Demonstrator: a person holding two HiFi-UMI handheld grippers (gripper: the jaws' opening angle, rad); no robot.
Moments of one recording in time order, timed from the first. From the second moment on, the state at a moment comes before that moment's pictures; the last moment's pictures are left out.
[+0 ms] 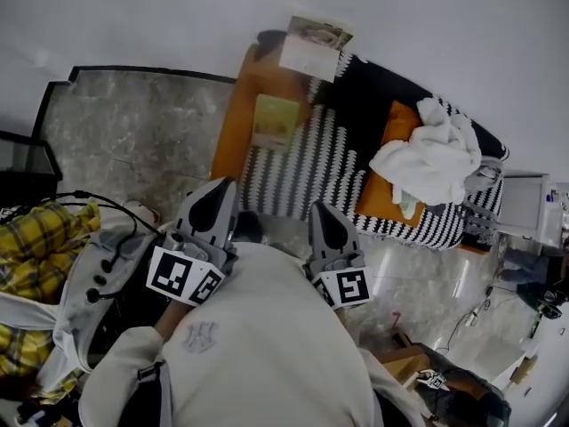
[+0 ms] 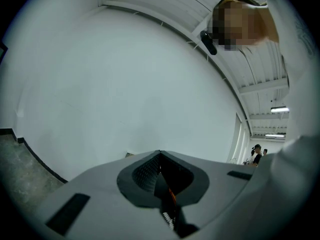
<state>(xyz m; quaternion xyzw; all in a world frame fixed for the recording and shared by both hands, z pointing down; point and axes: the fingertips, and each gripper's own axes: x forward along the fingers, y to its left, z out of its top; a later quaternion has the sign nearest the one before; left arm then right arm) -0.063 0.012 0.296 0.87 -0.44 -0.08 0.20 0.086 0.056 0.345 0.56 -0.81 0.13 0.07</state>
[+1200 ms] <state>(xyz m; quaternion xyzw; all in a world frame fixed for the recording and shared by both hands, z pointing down) -0.087 -0.035 0.298 0.85 -0.47 -0.08 0.22 0.067 0.006 0.336 0.53 -0.83 0.13 0.09</state>
